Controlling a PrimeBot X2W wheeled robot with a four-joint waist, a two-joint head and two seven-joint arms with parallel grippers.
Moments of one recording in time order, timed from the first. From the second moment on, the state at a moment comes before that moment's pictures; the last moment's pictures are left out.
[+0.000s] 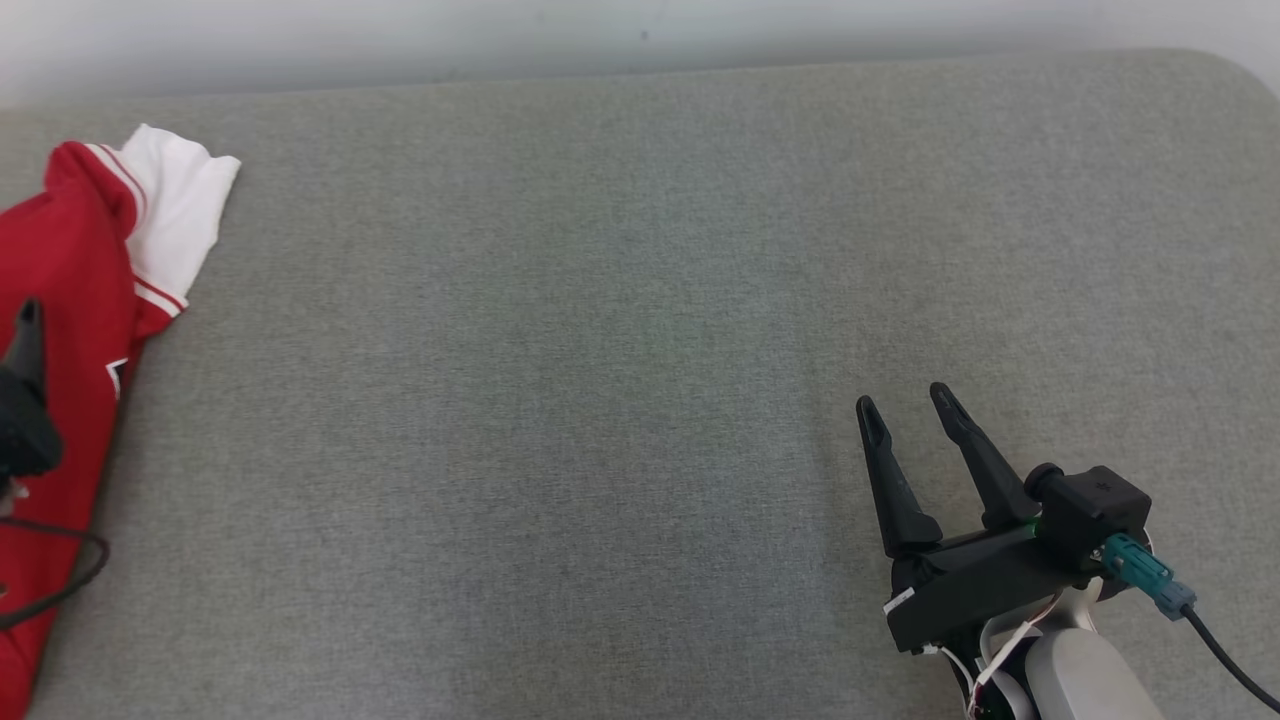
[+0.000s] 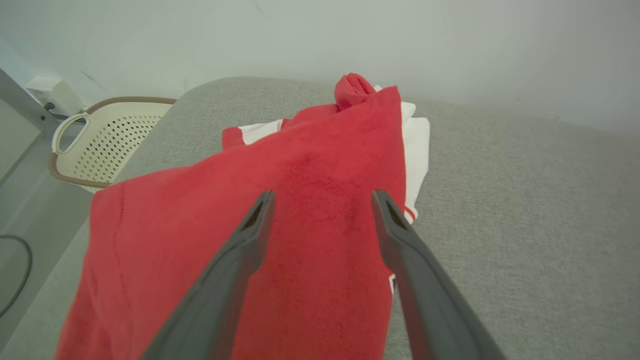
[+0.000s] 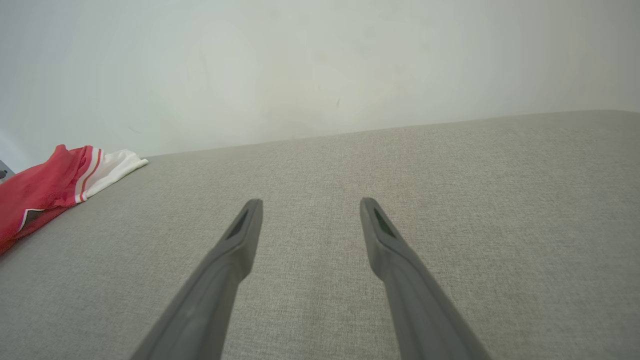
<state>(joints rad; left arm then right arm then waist) -0.96 0.44 -0.05 0.94 -0.38 -0.11 0.07 -0.23 -0.15 0.32 0.04 0.28 0.13 -0.12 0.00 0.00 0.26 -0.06</state>
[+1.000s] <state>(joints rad) -1.06 0.47 -0.16 1.17 -0.34 -0.10 0.01 -0.25 -0.16 0.32 0.03 0.27 0.13 -0.10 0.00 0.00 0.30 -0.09</state>
